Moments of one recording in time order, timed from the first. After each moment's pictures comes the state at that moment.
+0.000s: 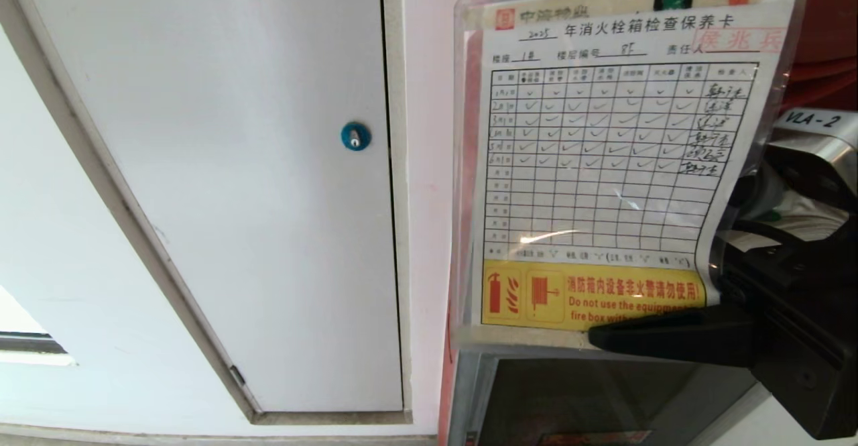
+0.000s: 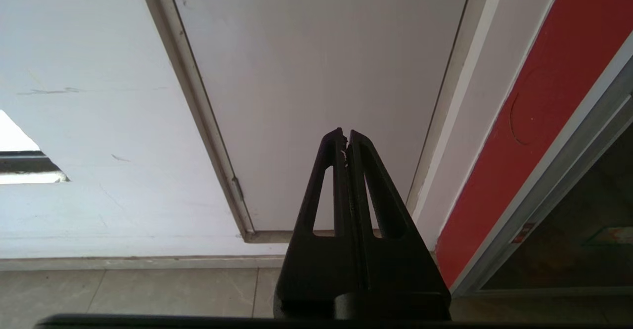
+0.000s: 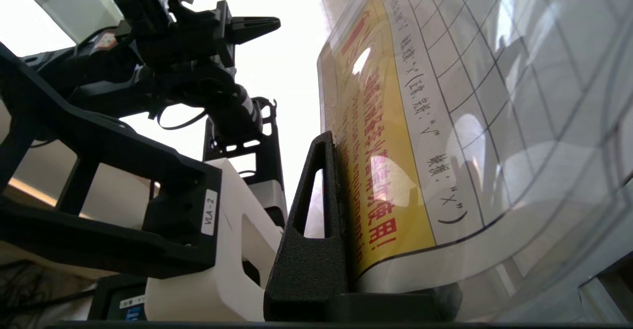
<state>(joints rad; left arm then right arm) 0.01 0.00 0.00 0.00 -0.03 0.01 0.49 1.28 -0.90 -0.10 0.93 -0.09</state>
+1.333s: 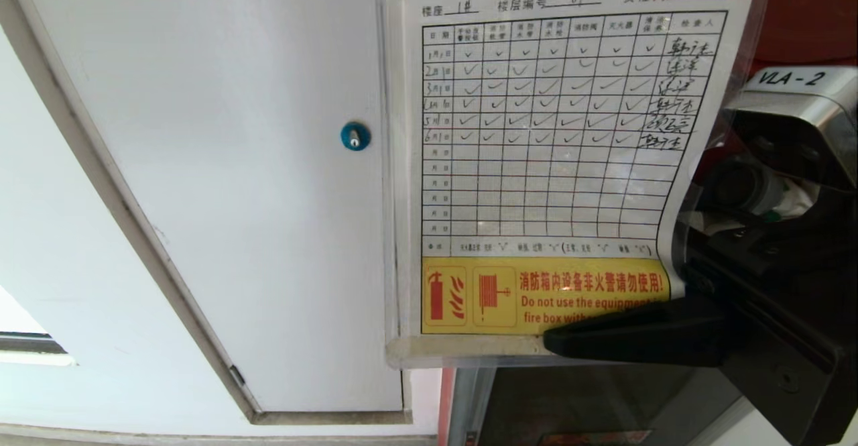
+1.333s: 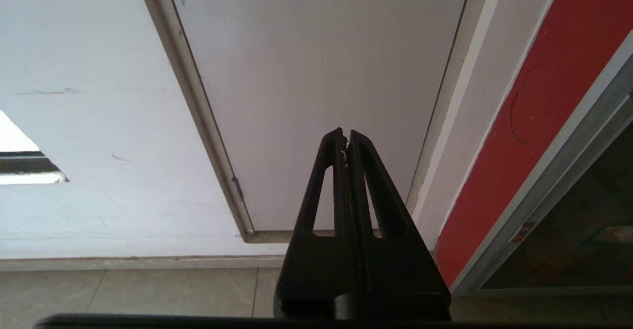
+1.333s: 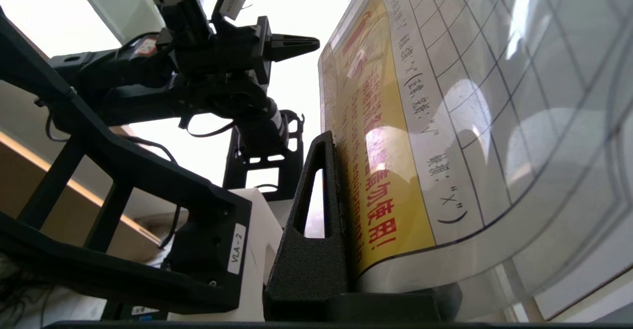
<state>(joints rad) 0.01 0.00 0.00 0.00 -0.03 0.01 0.64 1.34 -0.99 -0.13 0.89 -0.07</state>
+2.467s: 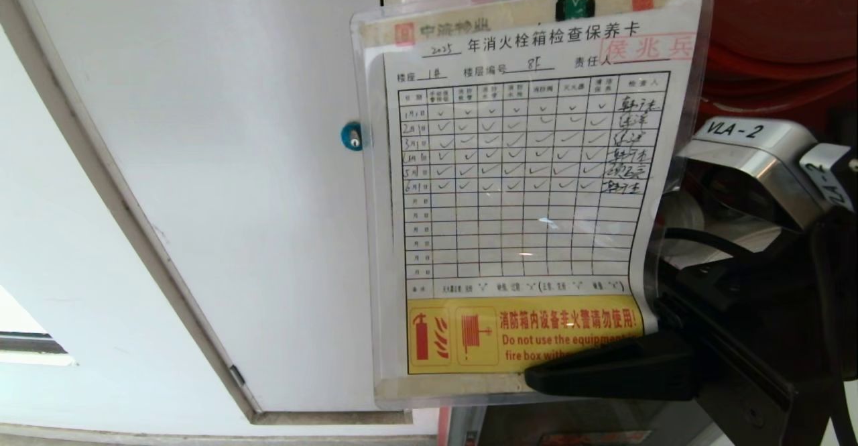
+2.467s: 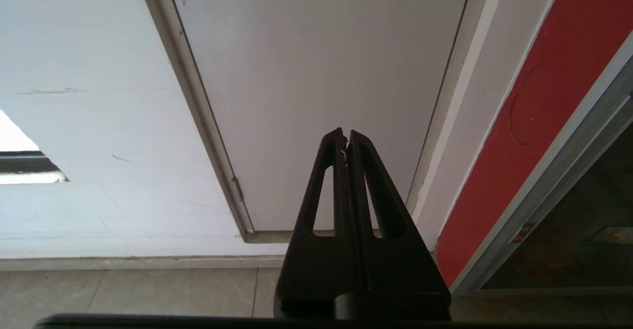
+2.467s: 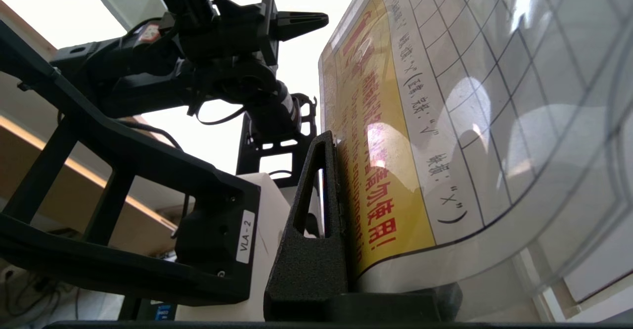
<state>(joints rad) 0.01 0.00 0.00 0.00 -0.03 0.01 0.67 1.36 -0.94 -0.14 0.87 -0.05</state>
